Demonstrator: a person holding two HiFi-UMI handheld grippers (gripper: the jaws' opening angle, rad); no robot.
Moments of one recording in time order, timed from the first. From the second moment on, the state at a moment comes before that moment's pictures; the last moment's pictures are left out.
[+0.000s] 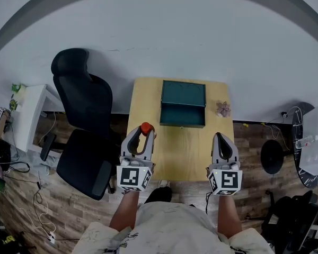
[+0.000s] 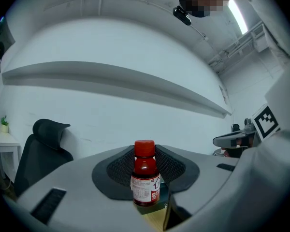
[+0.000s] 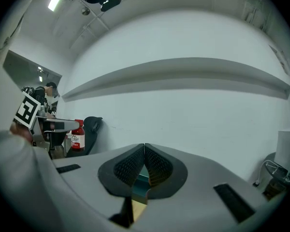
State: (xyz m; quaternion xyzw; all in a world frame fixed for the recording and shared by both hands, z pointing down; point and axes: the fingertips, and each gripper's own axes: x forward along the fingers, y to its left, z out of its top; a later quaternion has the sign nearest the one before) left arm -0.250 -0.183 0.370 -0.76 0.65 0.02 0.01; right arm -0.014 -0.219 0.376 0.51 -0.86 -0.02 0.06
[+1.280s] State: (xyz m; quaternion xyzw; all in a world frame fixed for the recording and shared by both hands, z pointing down) left arm -0.173 -0.302 0.395 -0.83 0.55 -0.01 0.00; right arm 0.048 -0.290 0.401 0.59 -0.80 0.00 0.06
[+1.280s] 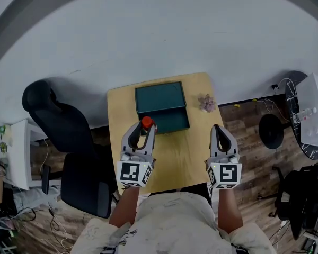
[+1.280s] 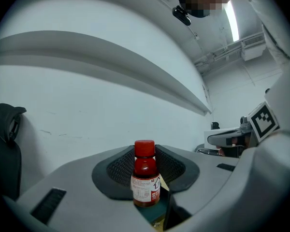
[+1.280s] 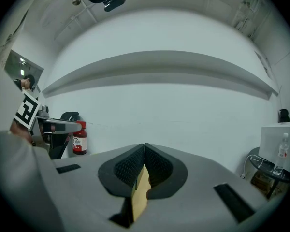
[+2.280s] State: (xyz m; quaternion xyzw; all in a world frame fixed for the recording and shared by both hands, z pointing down) left arm -0.109 -0.357 0.472 -0.84 0.54 -0.08 -0.06; right arm 0.107 -0.329 0.467 0.60 -0.80 0.06 0.08
